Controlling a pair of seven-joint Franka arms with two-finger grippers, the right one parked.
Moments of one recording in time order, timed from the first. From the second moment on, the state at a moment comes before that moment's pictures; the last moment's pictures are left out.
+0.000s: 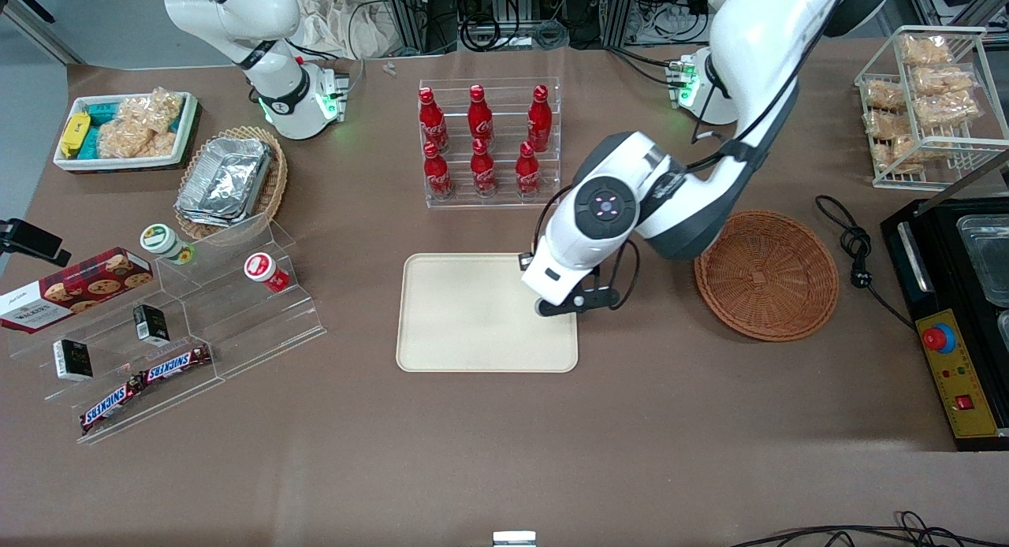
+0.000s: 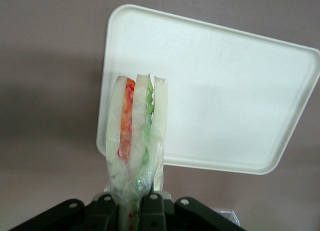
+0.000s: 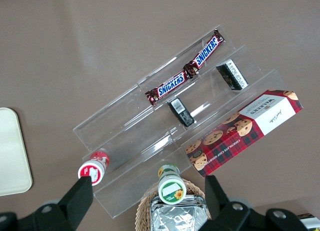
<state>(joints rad) -0.27 0.63 -0.52 -1.41 0.11 1.93 -0.92</state>
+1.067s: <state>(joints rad) -0.32 0.82 -0.52 -1.40 0.38 2.05 -0.98</state>
